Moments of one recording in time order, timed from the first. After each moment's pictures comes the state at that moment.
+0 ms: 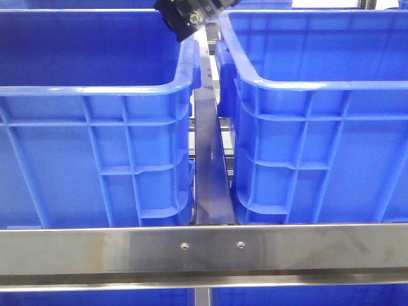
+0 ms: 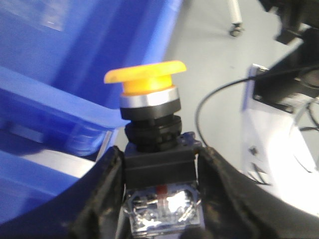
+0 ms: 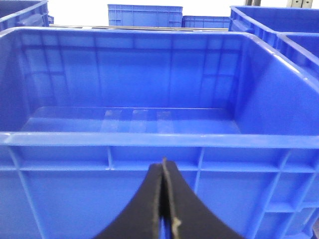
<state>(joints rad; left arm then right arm) -0.54 1.49 -1.37 -0.73 1.16 0.82 -0.02 -0.01 0.03 -0.08 0.03 0.08</state>
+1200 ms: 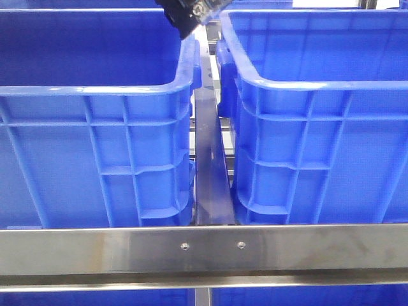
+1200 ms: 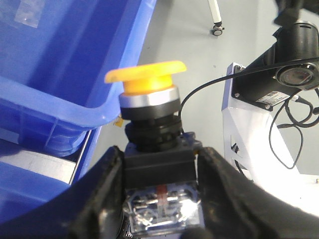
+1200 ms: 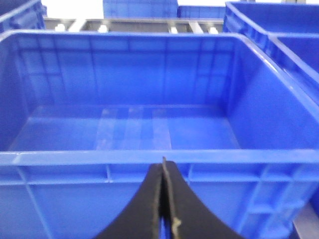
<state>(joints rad) -0.54 1.49 -1.37 -0.76 1.20 0.82 -0.02 -0.01 -0.16 -0.08 0.29 0.08</state>
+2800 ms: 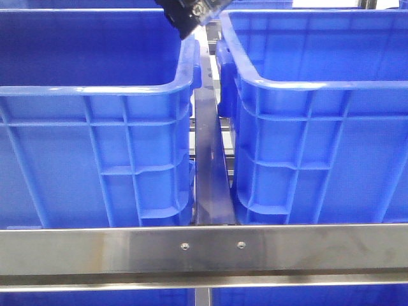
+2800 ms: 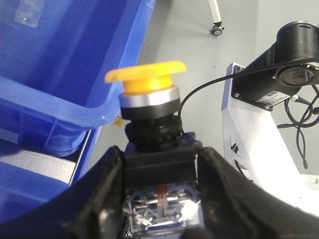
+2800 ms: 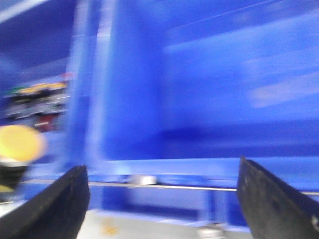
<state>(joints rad) -0.54 1.49 -1.37 -0.76 1.20 0.82 -0.02 0.69 -0.78 0.68 0.83 -0.15</state>
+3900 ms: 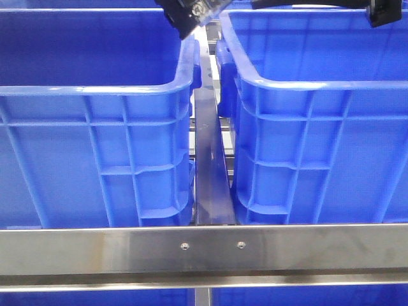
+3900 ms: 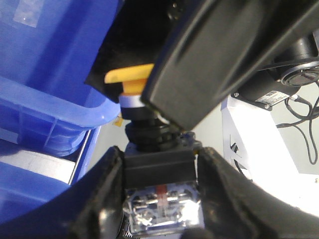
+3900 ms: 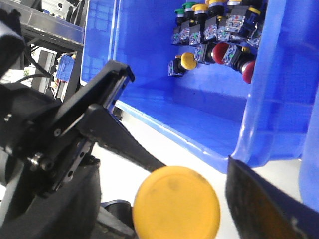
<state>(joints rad) -0.54 1.49 -1.37 -0.76 1.20 0.82 0.25 1.23 -0.87 1.38 0.90 -0.57</state>
